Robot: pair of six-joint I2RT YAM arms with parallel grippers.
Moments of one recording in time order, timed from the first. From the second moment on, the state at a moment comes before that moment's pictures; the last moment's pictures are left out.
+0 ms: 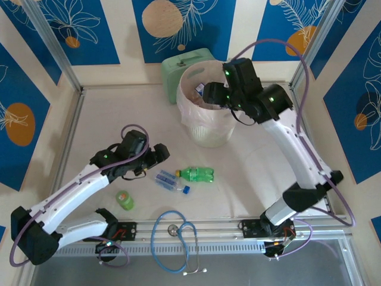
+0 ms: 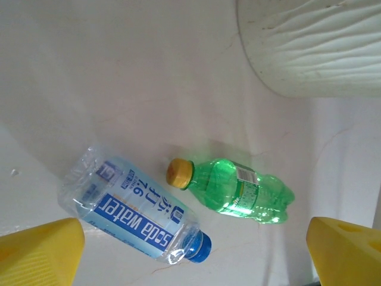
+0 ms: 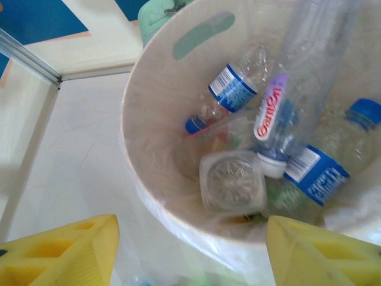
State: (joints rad) left arm -0.68 1.06 0.90 -0.75 0.04 -1.05; right arm 0.64 1.52 2.00 -1.14 0.18 0.55
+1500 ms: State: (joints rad) left arm -0.80 1.57 0.93 -0.74 -0.06 -1.27; right arm 0.77 1.12 1.35 -0.97 -0.03 0.61
